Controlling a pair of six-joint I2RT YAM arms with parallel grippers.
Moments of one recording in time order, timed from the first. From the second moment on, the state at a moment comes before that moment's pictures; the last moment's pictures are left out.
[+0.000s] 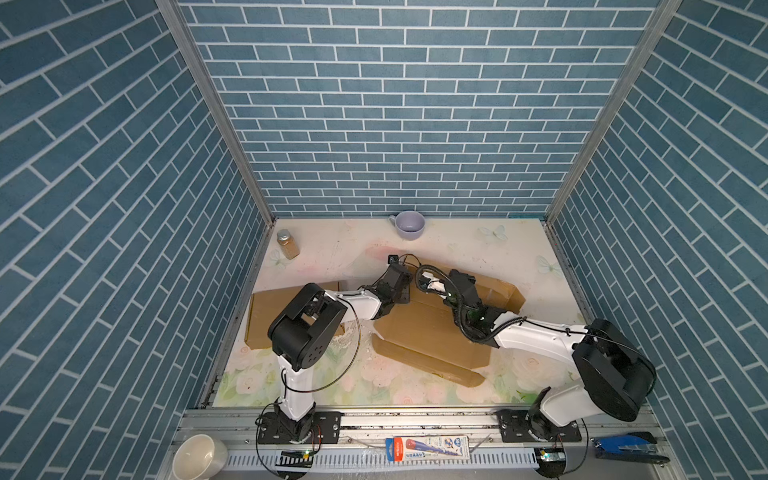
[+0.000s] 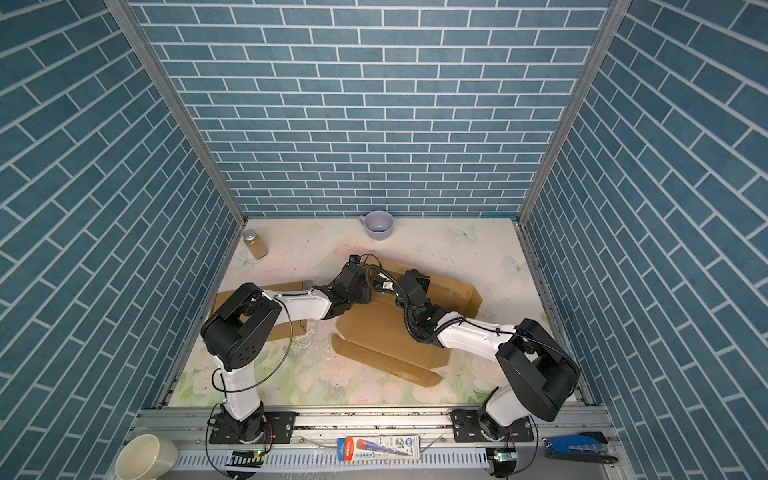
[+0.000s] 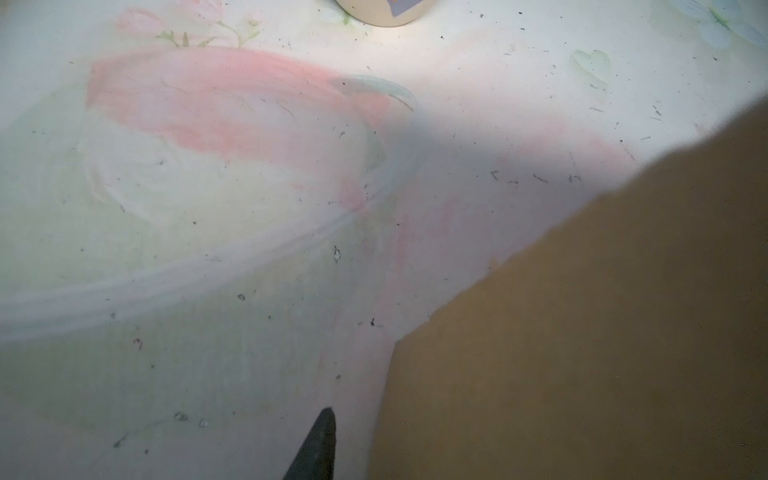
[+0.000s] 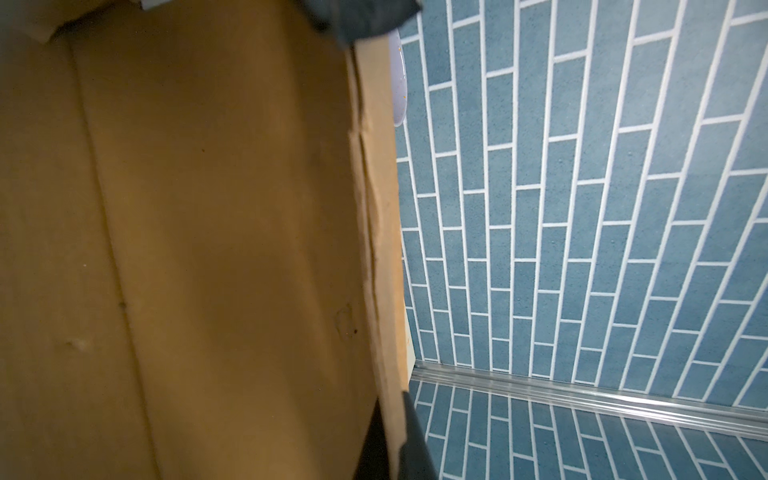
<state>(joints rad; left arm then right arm) -0.66 1.91 1.01 0.10 -0.23 -0.48 0.84 1.49 0.75 0.31 0.71 -1.07</state>
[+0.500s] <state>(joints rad) -0.67 1.94 1.03 0.12 -0.24 -0.51 0.84 1.49 0.75 0.31 0.71 -1.07</state>
